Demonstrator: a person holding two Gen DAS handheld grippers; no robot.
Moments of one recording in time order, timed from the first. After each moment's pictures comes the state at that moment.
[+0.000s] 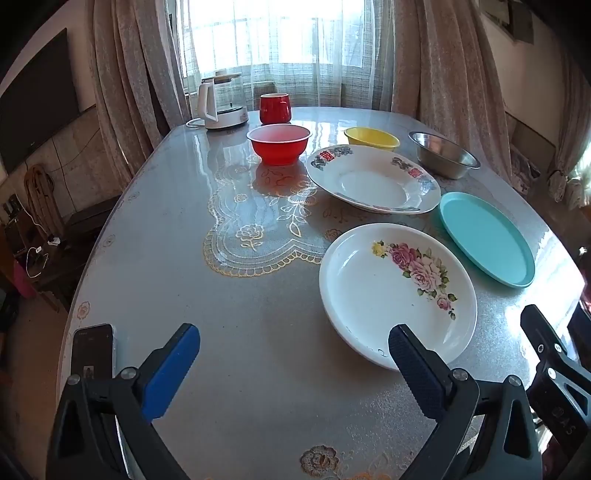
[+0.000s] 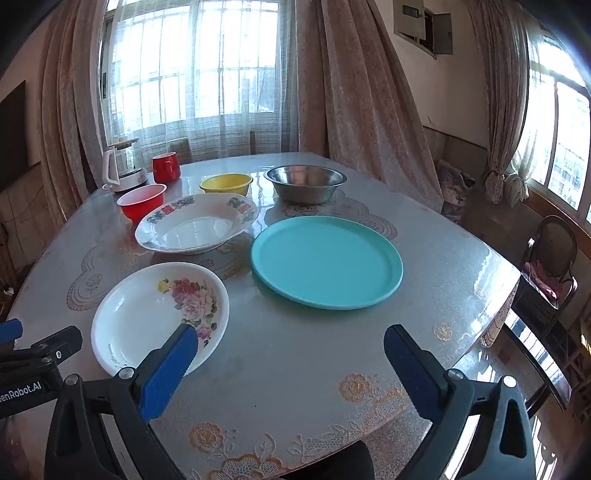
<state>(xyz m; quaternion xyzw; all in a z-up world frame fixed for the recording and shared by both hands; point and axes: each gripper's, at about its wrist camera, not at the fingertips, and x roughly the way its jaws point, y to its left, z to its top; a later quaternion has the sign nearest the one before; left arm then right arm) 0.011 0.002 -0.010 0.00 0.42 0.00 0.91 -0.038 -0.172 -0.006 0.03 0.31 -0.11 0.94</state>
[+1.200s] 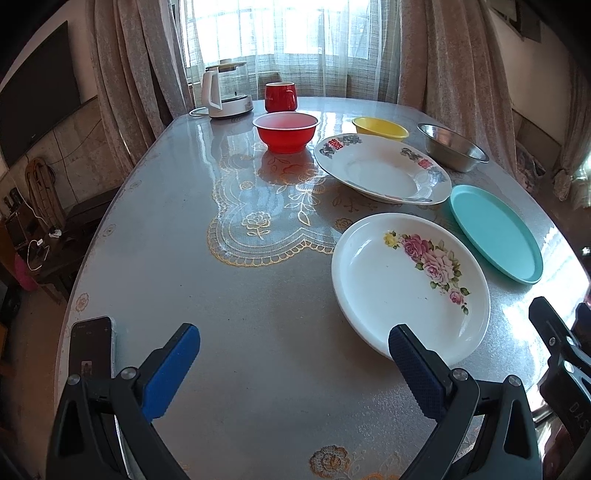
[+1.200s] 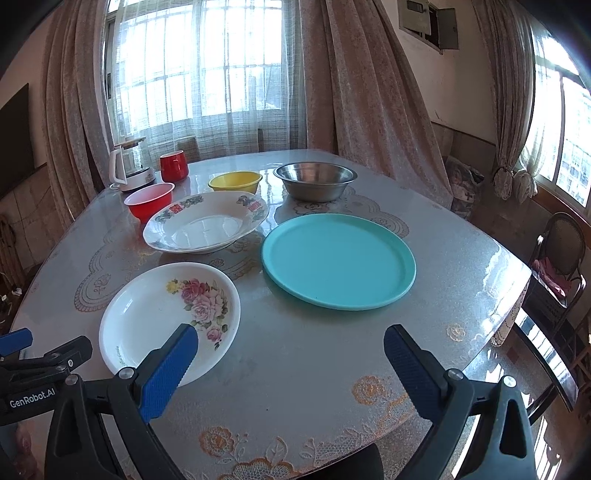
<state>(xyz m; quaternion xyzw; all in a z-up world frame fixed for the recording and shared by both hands) 0.016 0.007 -0.018 0.00 0.43 0.00 0.90 -0.029 -0.173 -0.010 0.04 0.32 -0.08 0.94</state>
